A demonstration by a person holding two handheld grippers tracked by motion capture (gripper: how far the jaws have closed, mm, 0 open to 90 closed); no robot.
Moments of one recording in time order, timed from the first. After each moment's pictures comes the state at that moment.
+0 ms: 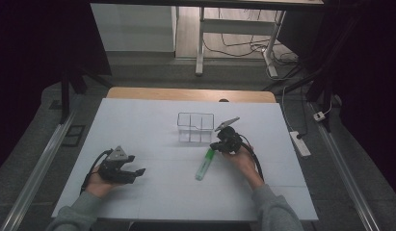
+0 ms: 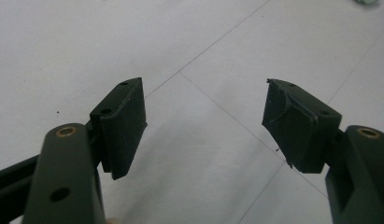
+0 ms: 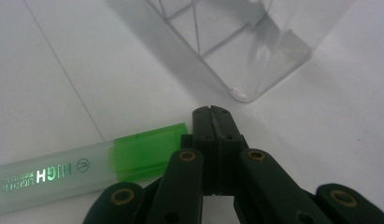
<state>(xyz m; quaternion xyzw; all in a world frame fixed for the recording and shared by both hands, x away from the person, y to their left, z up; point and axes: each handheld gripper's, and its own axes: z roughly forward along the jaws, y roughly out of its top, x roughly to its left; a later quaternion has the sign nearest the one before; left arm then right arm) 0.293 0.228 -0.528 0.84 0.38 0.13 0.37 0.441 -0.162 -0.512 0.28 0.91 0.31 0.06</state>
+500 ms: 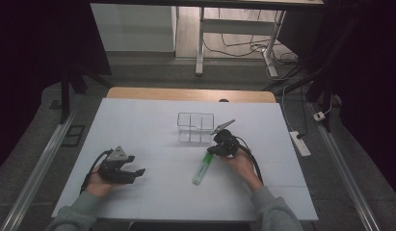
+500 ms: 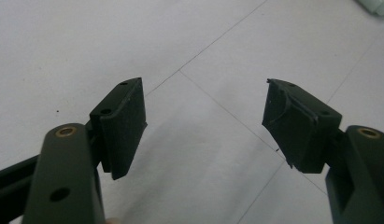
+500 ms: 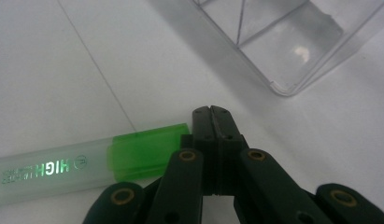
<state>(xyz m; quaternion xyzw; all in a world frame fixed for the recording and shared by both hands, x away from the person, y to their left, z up) 0.293 0.228 -0.528 0.84 0.37 0.13 0.36 0.431 -0.152 -0.513 0.27 0.92 0.29 0.04</state>
